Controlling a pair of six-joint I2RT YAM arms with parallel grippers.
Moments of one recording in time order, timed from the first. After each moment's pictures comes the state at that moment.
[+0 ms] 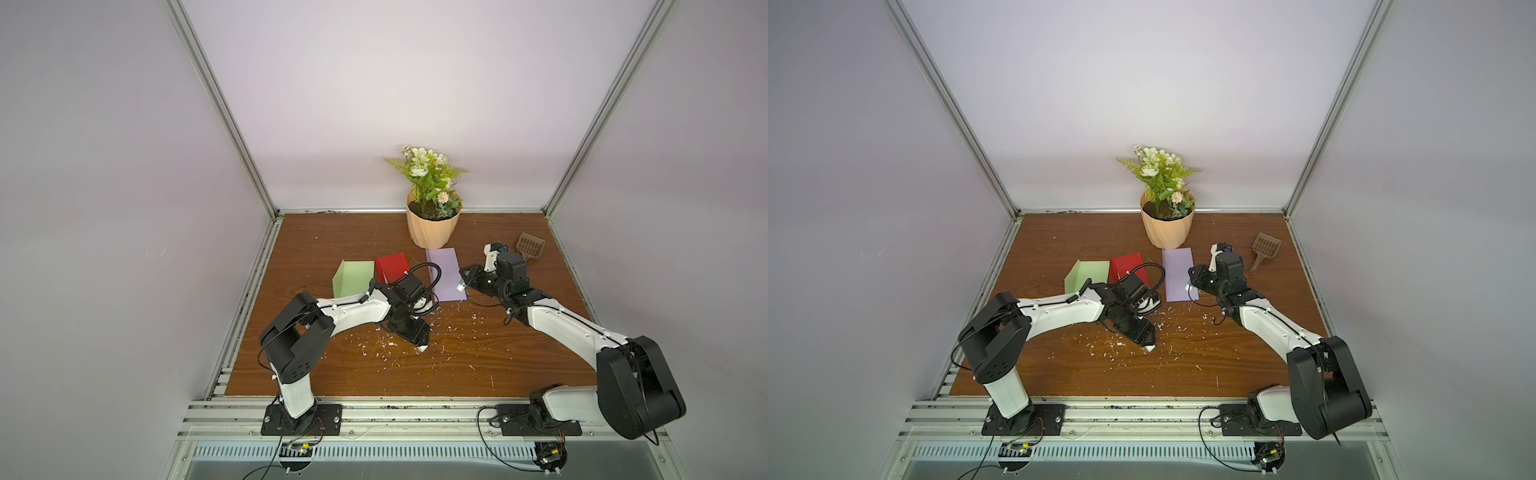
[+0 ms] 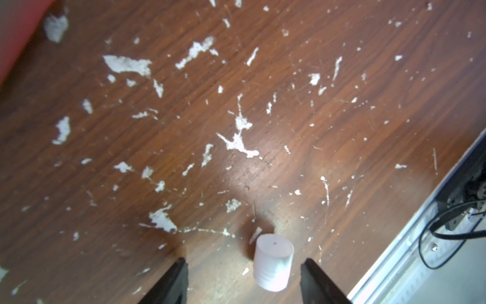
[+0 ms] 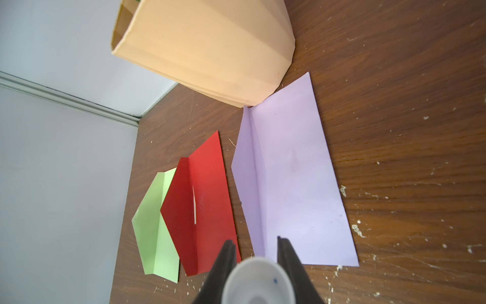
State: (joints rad) left arm -0.83 1.76 1.09 -0.58 0.36 -0.24; right arm 0.35 1.35 0.73 0.12 -0.14 0.70
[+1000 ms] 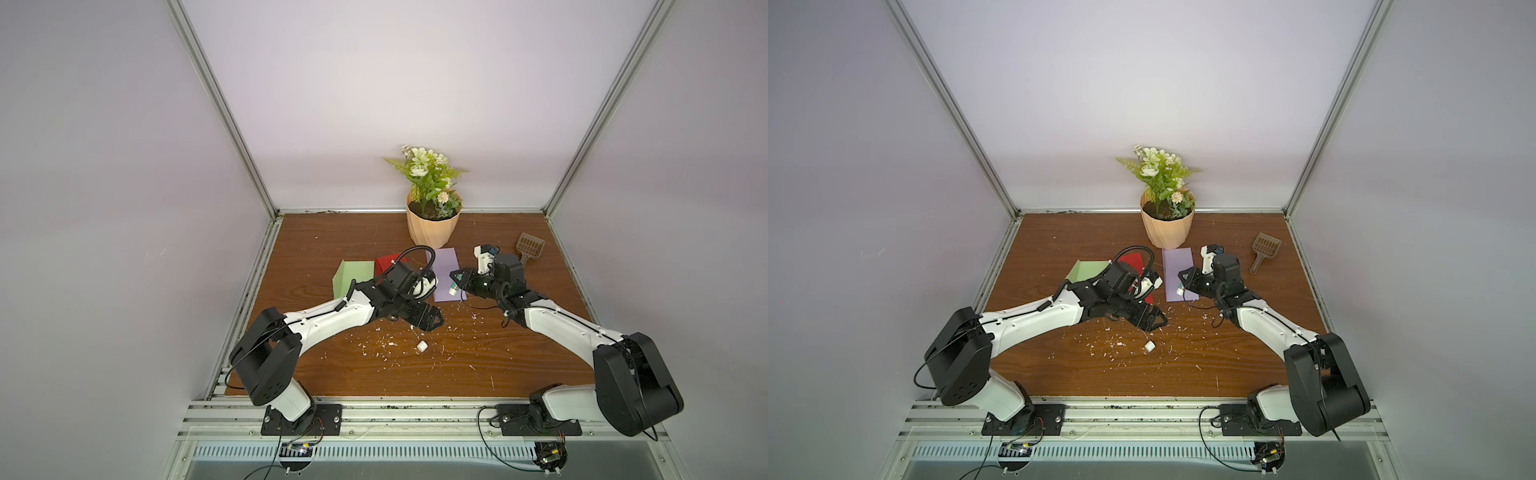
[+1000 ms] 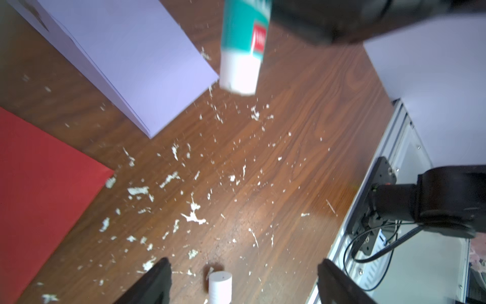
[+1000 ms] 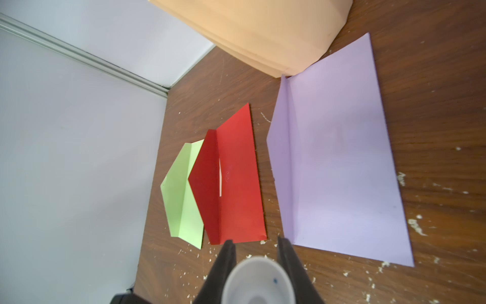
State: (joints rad) left arm -0.79 1.57 1.06 -0.32 0.41 -0.29; right arm 0.38 1.37 0.71 0.20 -0.32 0.73
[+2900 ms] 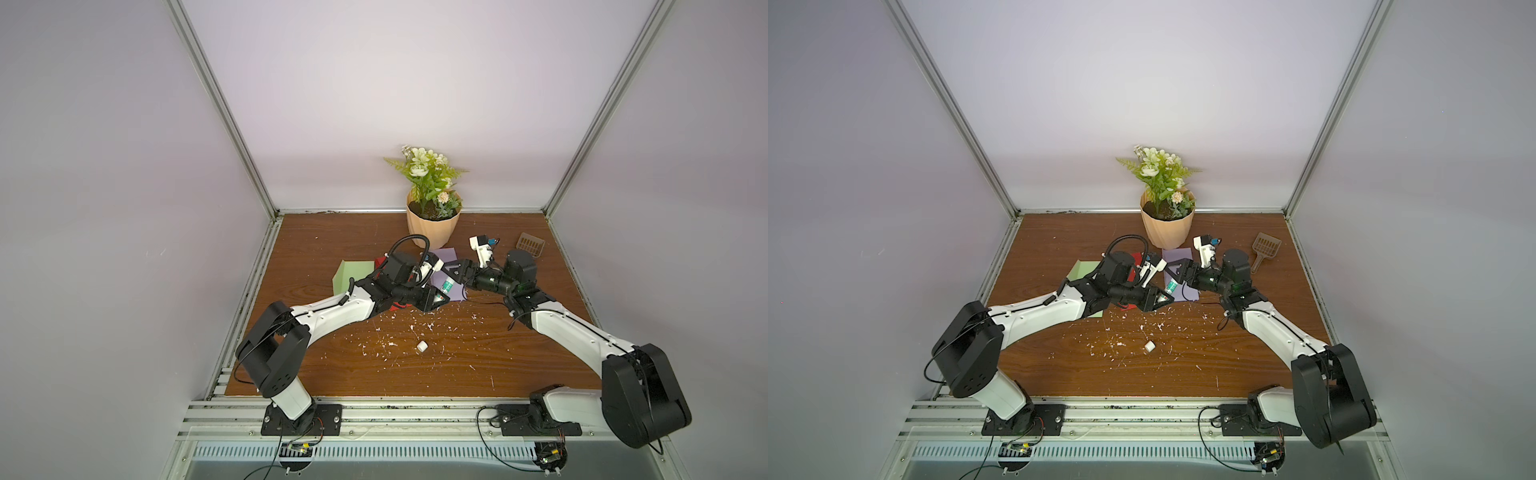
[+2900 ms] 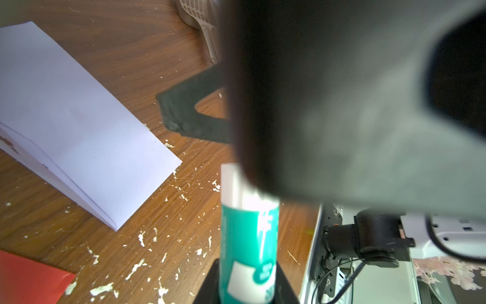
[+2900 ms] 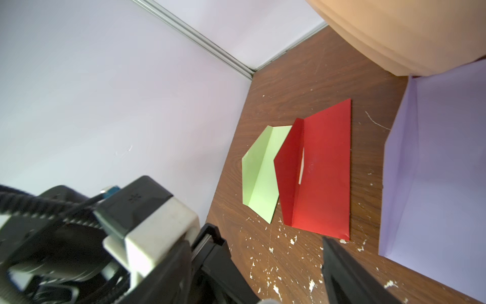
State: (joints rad) left arm -0.74 1.62 1.04 0.00 0.59 -0.38; right arm 0.33 1.31 0.72 0.39 -0.69 0.80
